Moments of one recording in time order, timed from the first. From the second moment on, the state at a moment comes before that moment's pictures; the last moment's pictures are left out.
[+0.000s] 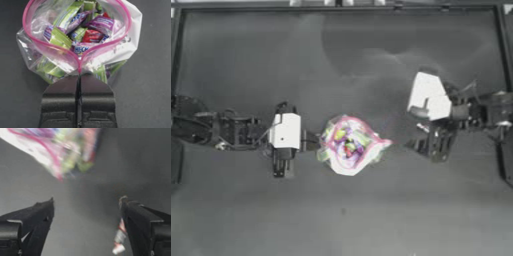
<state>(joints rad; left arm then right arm) 0.13 0.03 0.85 0.00 -0.29 0.15 -0.20 -0.32 0.86 -0.13 0.49 0.32</state>
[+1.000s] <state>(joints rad) 0.13 0.03 0.84 0.00 -0.28 0.15 -0.27 -0.22 0.94 -0.16 0.52 0.36</state>
